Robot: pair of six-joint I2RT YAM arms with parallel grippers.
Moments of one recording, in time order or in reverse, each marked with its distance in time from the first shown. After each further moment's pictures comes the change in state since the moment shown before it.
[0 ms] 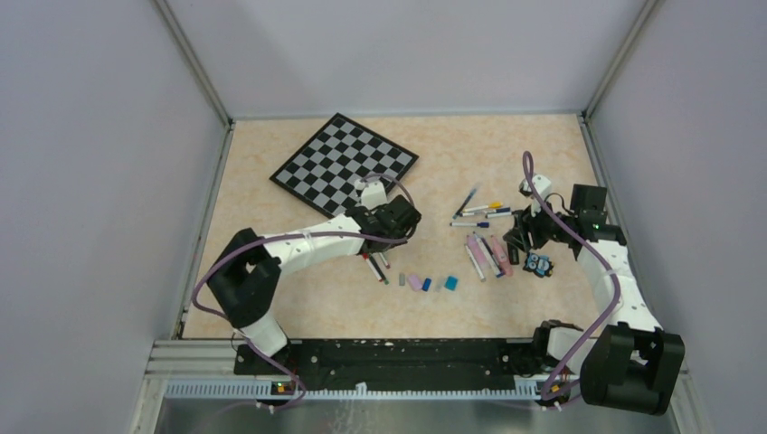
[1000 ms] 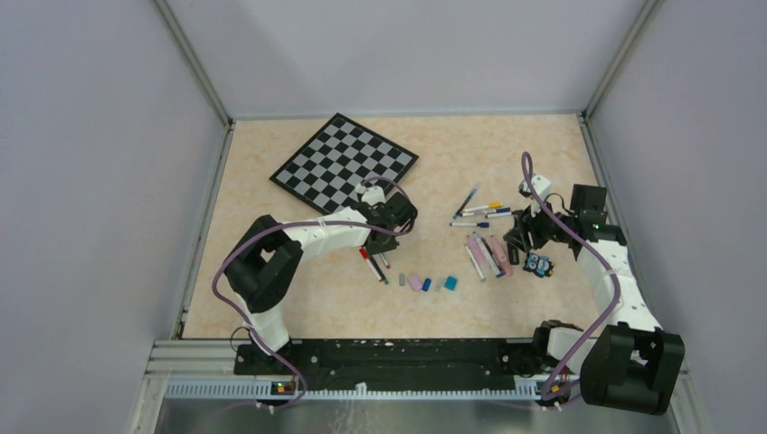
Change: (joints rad) left arm 0.074 0.148 0.022 -0.002 0.130 0.035; right arm 0.000 0.000 0.000 0.000 0.000 -0.016
